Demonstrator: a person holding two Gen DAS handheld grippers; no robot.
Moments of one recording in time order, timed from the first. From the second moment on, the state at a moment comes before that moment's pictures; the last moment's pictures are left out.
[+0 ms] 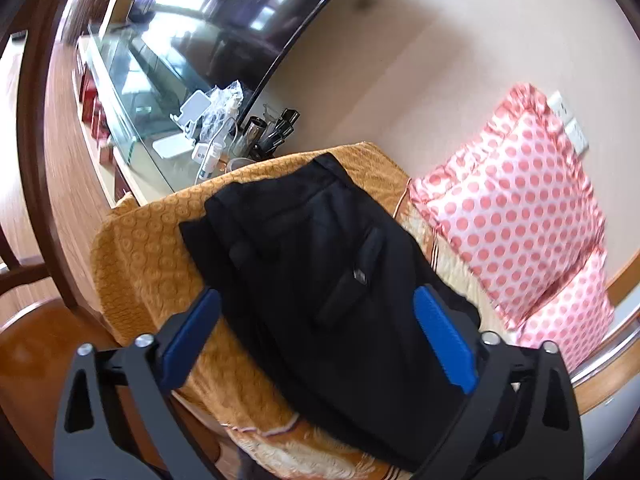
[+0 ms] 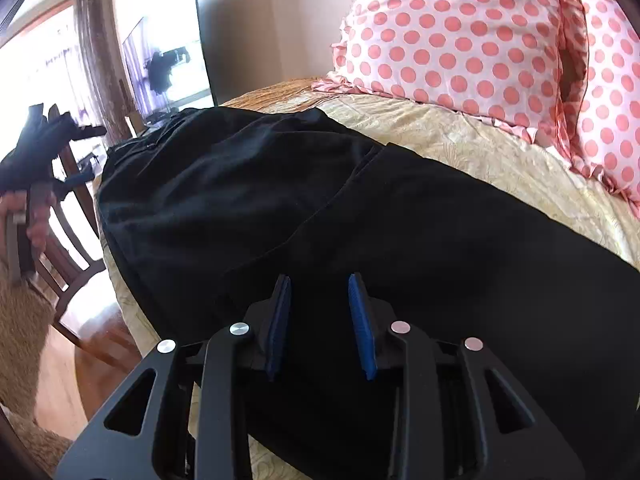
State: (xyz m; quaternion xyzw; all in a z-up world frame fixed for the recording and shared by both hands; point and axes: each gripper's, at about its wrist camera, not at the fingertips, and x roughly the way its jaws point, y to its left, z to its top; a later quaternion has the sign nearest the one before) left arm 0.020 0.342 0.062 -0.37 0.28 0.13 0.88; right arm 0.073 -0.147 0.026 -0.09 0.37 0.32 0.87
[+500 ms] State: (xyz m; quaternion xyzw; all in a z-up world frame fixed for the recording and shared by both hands) left arm 0.034 0.356 0.044 -0.42 0.31 0.15 0.84; right arm 0.075 -0.148 0.031 -0.09 0.37 0.32 0.87
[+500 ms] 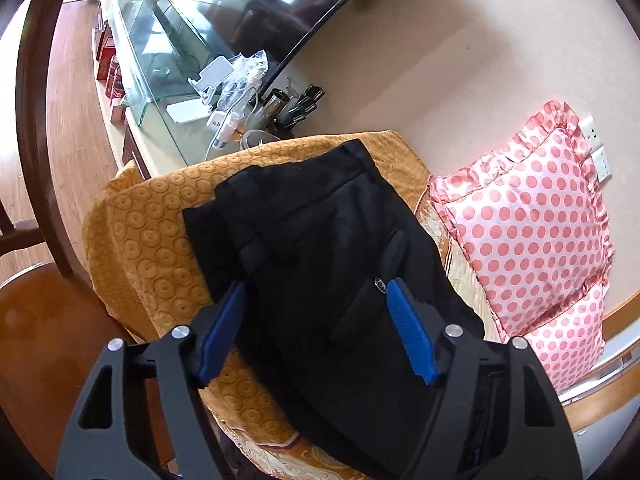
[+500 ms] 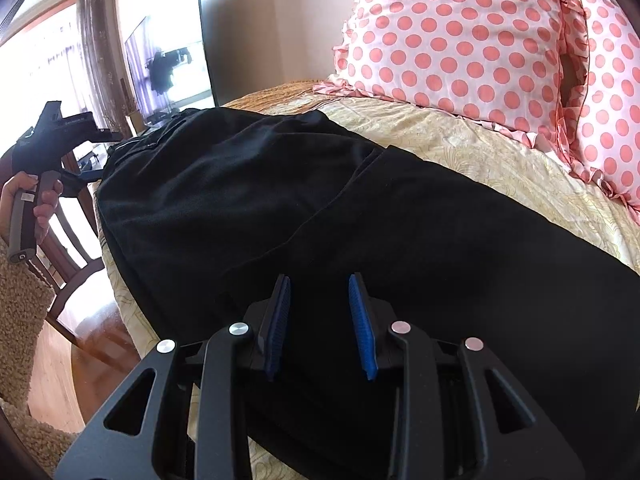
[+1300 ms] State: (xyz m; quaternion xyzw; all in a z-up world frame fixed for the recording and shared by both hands) left arm -0.003 0.365 0.046 -0.40 0.30 0.19 0.85; right arm 0.076 -0.148 0.032 -0.09 0.36 0.32 0.87
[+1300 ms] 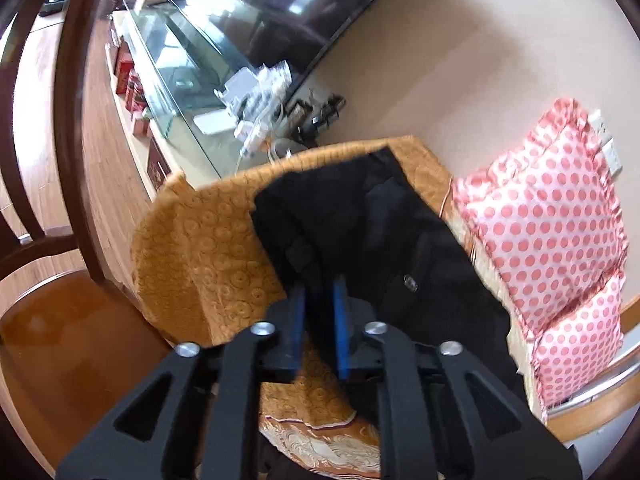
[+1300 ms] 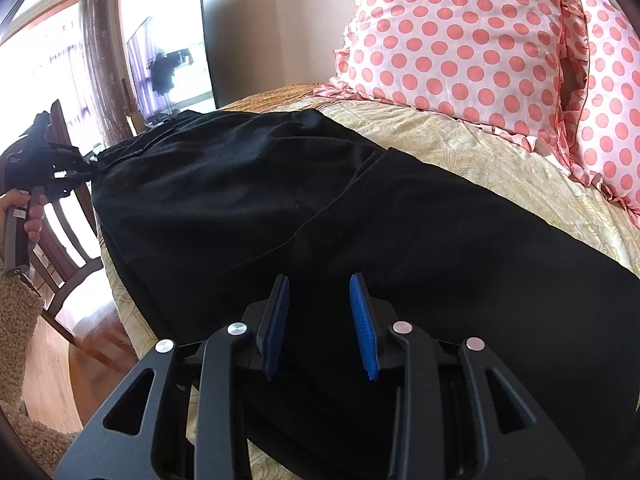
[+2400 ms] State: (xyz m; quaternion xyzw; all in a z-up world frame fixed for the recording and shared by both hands) left arm 0.021 0.369 0.026 -0.49 0.30 0.11 0.81; right arm 0.075 -0.150 0.032 -0.09 0.36 0.32 0.87
